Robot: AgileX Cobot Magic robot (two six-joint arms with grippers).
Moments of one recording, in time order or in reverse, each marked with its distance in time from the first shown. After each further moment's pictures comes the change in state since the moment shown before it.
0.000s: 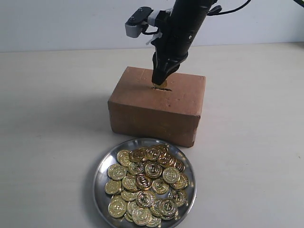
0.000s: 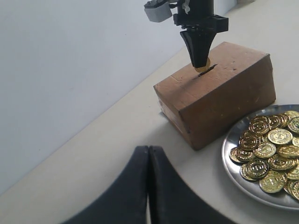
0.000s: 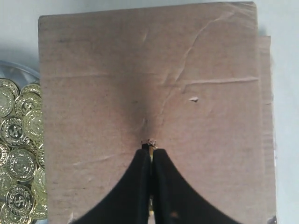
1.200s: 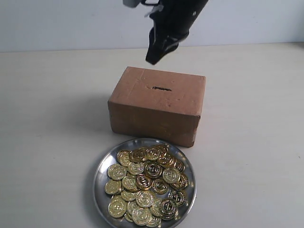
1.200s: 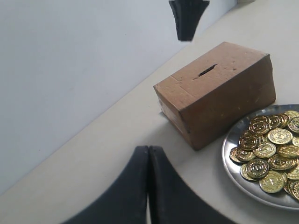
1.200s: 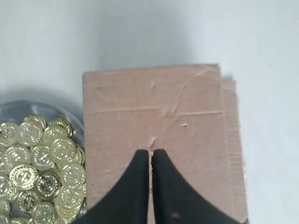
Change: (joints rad) left arm 0.000 0.000 0.000 0.000 0.000 0.000; right arm 0.000 -0.136 0.000 0.062 -0.009 0.010
